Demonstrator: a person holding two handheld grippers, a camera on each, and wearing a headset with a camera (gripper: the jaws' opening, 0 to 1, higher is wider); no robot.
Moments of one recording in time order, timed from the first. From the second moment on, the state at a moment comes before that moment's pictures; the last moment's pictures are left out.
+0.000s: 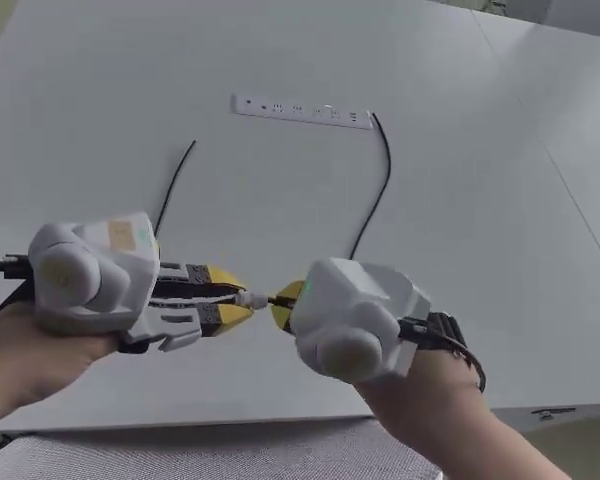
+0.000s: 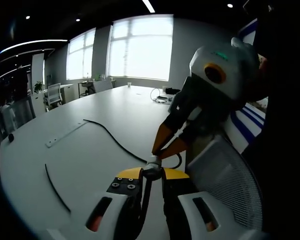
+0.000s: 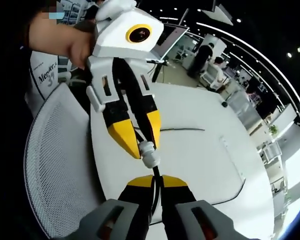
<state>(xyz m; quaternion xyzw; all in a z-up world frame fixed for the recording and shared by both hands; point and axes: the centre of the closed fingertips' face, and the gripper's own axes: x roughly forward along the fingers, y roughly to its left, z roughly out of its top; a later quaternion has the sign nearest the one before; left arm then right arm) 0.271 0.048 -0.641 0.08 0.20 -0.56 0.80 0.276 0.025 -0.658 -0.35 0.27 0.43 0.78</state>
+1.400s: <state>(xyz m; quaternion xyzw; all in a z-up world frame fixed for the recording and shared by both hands) 0.269 0.044 -0.638 0.07 0.21 -0.56 0.80 0.290 -0.047 -0.688 0.06 0.39 0.28 0.88</state>
